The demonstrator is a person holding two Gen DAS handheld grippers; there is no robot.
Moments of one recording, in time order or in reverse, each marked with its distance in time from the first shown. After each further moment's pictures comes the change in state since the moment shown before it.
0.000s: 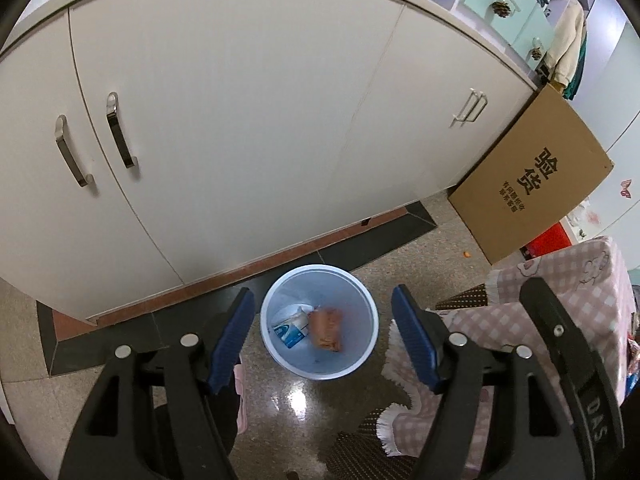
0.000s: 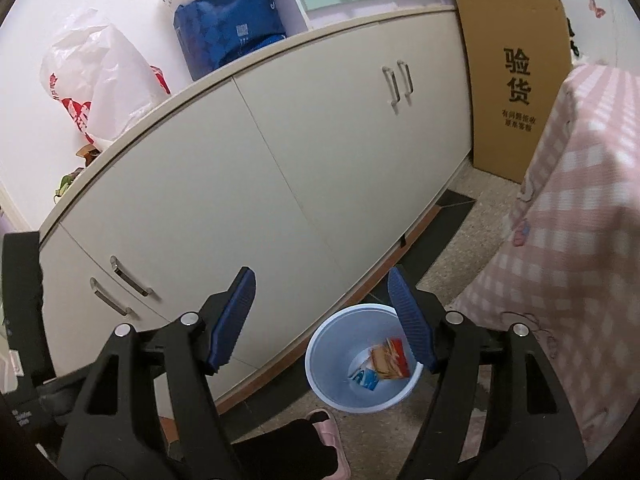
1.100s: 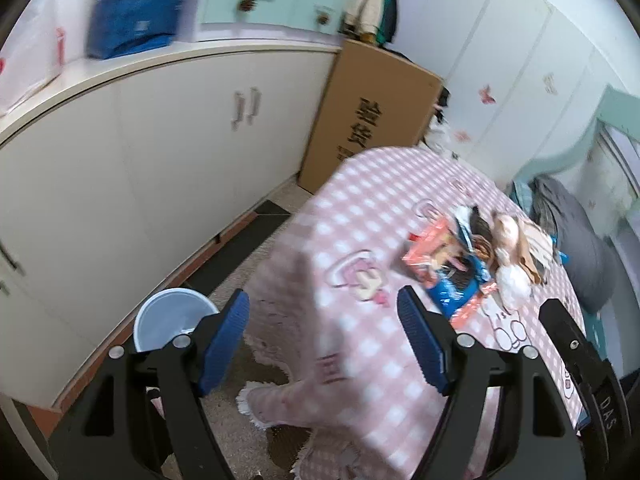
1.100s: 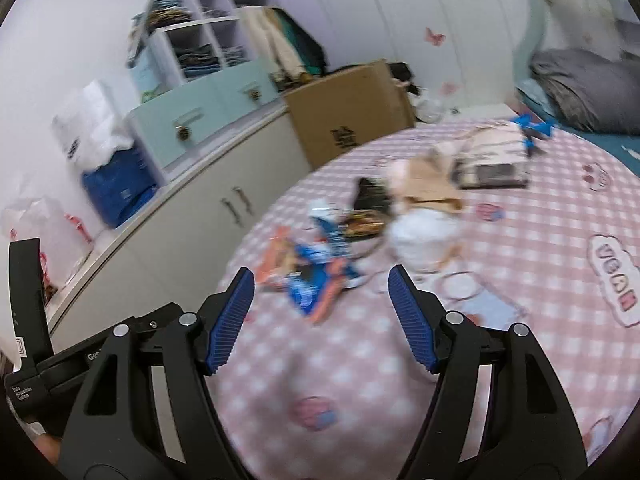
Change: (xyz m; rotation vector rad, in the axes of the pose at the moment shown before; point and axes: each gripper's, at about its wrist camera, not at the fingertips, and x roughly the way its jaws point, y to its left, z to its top) left arm -0.108 -0.244 -0.089 0.429 -0.050 -0.345; right arm -0.273 -0.190 -0.008 0.299 -0.310 -0.319
